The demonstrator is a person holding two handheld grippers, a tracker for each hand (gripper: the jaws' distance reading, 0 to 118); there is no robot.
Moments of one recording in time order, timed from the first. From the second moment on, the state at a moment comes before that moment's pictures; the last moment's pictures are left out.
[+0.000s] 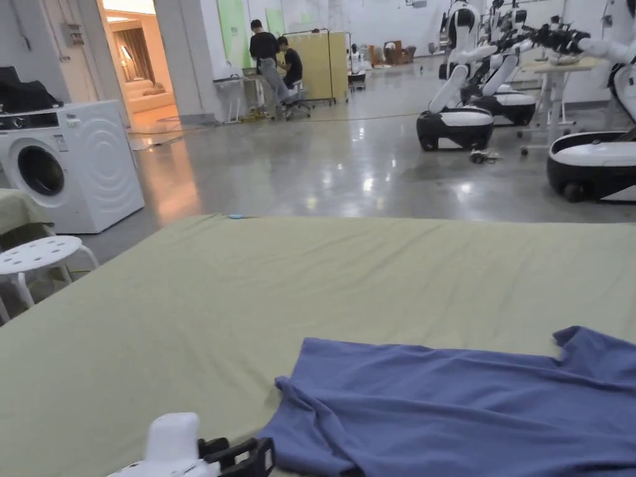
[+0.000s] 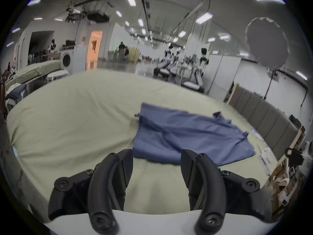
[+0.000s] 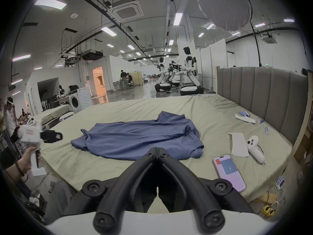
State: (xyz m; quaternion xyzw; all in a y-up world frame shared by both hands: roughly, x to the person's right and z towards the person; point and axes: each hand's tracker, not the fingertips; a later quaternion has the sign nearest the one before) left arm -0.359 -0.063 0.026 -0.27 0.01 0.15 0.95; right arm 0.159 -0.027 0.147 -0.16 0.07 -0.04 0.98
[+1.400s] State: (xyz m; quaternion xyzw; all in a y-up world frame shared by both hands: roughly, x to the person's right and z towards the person) left arm -0.353 -0.081 -0.045 -0.40 -0.01 0.06 0.91; right arm 0.196 -0.093 -0.064 -0.41 -0.04 -0.03 0.91
